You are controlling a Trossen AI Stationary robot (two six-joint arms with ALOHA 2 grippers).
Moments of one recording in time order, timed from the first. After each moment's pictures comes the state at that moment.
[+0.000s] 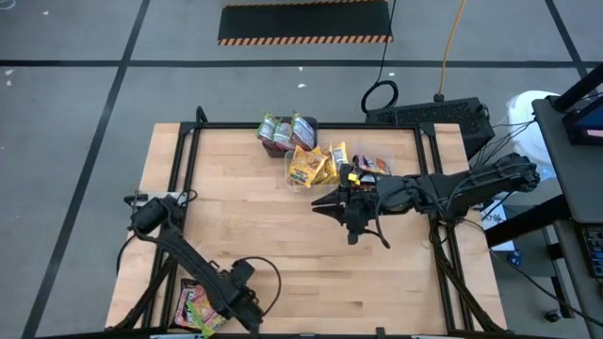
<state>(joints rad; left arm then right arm) -0.76 2.03 1.50 -1.28 0.06 -1.66 0.25 1.32 1.22 -0.12 0.23 -0.67</state>
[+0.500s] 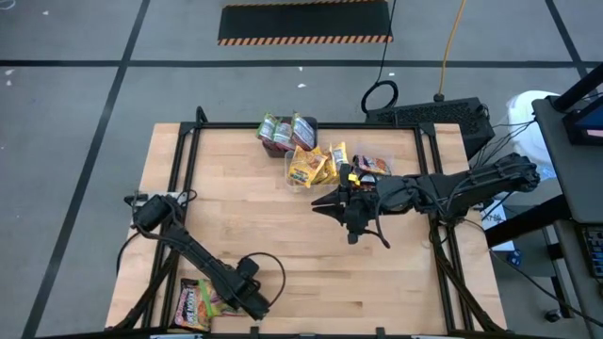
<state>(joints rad) -0.70 2.03 1.38 -1.07 0.13 -1.60 0.24 1.32 1.22 -0.12 0.23 -0.70</state>
